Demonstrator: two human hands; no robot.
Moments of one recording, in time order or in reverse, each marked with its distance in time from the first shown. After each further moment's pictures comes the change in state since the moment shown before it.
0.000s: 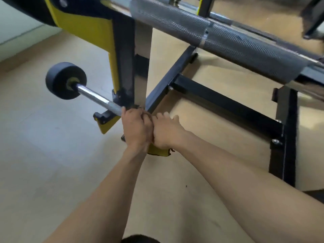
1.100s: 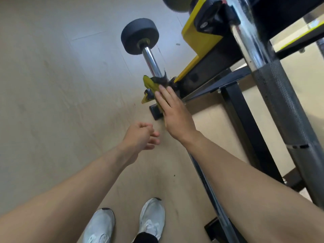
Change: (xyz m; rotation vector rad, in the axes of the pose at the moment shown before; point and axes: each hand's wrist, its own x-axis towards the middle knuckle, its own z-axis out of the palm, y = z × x) left_hand -0.014 0.013 -0.114 -0.571 -0.285 -1.211; right_hand 0.061 -0.037 -0.004 0.058 0.157 -0.526
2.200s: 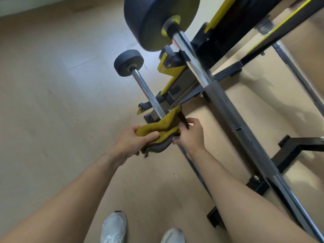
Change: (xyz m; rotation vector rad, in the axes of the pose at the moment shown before) left_hand -0.081 0.039 -0.031 0.366 -0.233 0.230; right_hand -0.080 -0.051 -0.118 1.108 0.294 1.061
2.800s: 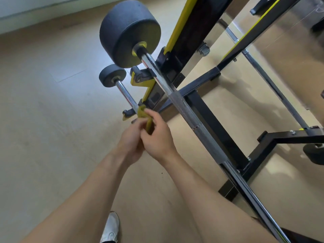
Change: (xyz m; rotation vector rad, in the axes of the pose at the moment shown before) left_hand -0.031 0.059 0.061 -0.759 -0.096 0.088; right_hand -0.079 -0.055 -0.005 -0.165 -0.283 -0.337
